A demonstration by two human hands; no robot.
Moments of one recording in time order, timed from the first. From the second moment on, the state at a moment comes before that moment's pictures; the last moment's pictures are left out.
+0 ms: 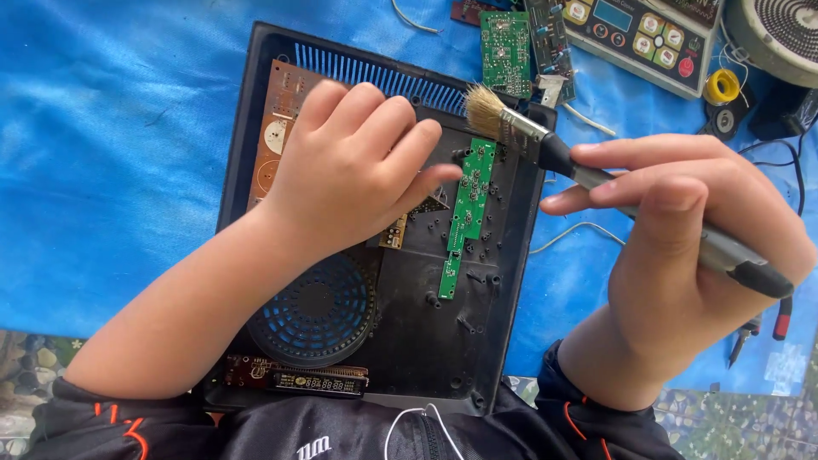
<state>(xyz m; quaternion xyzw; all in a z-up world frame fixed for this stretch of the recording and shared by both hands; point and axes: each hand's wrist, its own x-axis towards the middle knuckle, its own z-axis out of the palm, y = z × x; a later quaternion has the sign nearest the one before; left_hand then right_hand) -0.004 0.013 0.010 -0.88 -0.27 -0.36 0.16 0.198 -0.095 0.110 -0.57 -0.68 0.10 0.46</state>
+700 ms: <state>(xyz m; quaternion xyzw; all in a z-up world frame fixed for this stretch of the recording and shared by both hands) -0.028 0.023 0.011 -0.93 -0.20 -0.11 0.28 0.223 -0.093 0.118 -0.52 -0.76 0.04 0.38</state>
